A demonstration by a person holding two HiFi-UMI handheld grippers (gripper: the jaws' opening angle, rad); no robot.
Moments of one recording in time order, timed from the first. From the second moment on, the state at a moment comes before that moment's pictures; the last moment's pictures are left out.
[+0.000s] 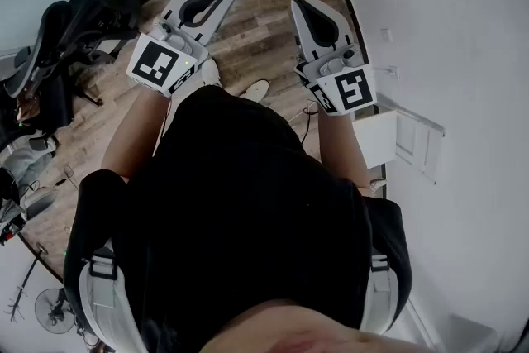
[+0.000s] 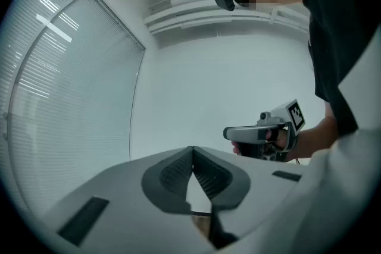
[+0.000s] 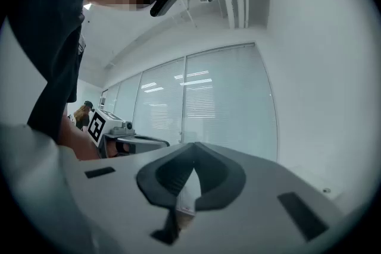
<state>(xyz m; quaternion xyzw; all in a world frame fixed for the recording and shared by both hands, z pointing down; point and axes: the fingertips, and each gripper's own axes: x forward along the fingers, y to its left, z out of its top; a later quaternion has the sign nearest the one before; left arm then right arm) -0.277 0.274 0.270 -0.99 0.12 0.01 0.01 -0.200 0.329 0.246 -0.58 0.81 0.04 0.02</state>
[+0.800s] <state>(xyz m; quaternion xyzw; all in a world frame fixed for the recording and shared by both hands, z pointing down) -0.273 0.276 0.286 -0.99 0.11 -0.01 0.00 -0.196 0.329 0.270 -0.58 0.81 0.00 0.02</state>
